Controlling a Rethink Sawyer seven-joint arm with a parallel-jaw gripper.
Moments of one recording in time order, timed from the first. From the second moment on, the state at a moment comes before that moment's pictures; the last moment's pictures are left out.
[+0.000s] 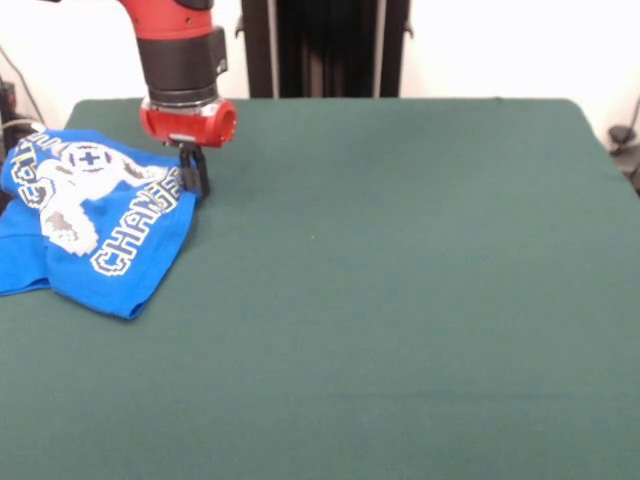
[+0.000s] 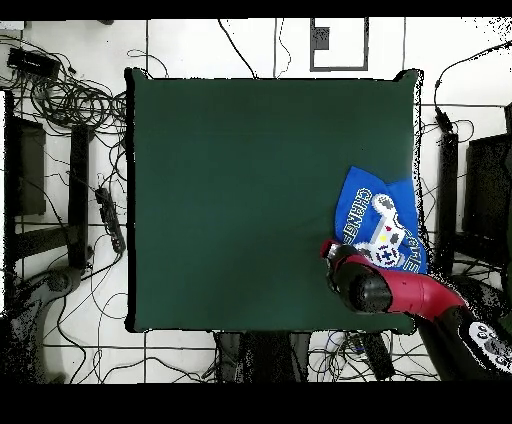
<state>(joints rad) -0.82 -0.49 0.26 1.85 -0.67 0.13 2.08</state>
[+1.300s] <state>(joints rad) -0.40 -0.85 0.23 2.08 -0.36 0.15 2.08</state>
